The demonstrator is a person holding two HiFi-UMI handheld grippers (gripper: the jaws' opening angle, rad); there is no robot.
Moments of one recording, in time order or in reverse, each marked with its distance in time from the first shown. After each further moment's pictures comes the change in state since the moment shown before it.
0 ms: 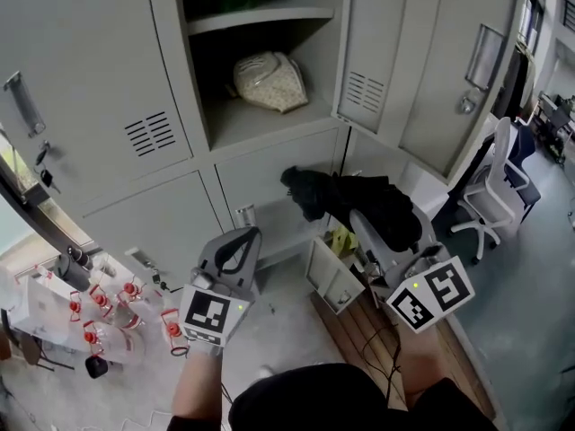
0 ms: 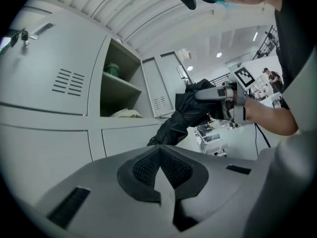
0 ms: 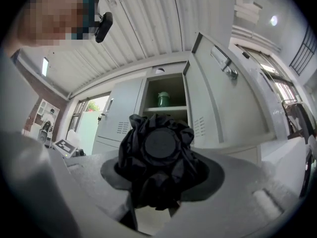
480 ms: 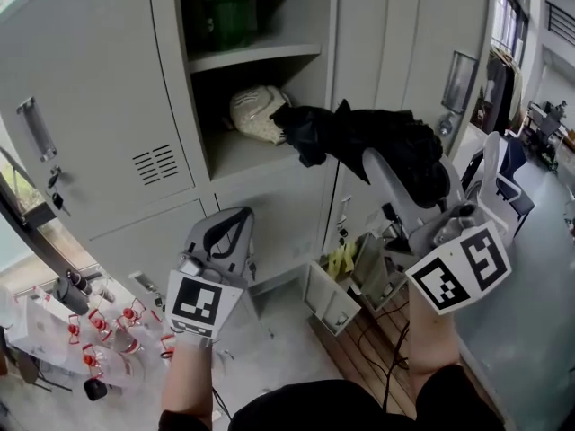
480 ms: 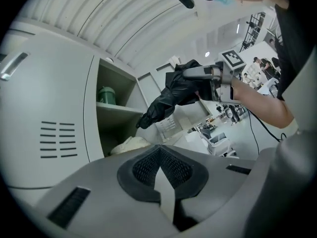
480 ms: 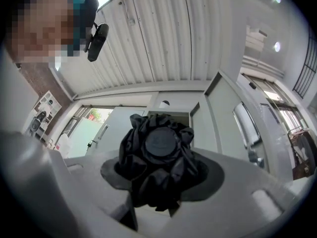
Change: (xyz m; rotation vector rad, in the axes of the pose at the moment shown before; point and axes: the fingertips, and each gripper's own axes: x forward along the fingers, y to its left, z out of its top) left arm 0.014 0.035 0.093 0.127 -0.098 0.028; right arm 0.019 -0.001 0.158 -0.148 -0.262 -0.021
